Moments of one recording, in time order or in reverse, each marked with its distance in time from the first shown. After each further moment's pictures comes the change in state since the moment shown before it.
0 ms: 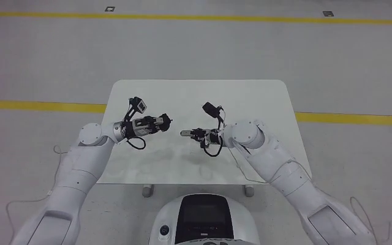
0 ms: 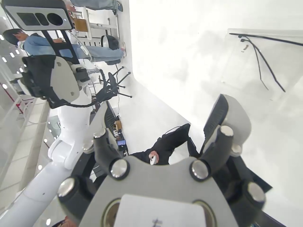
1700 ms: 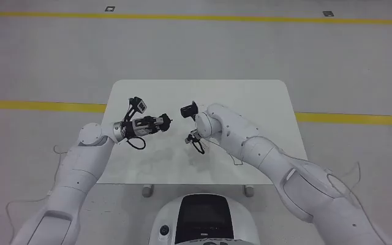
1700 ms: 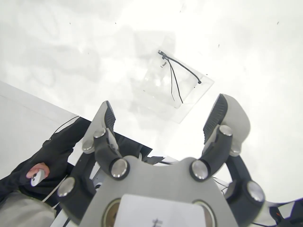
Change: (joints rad) left arm 0.000 0.000 0.000 0.000 0.000 0.000 0.000; right arm 0.388 -0.226 -0.420 0.427 -0.493 0.035 0.236
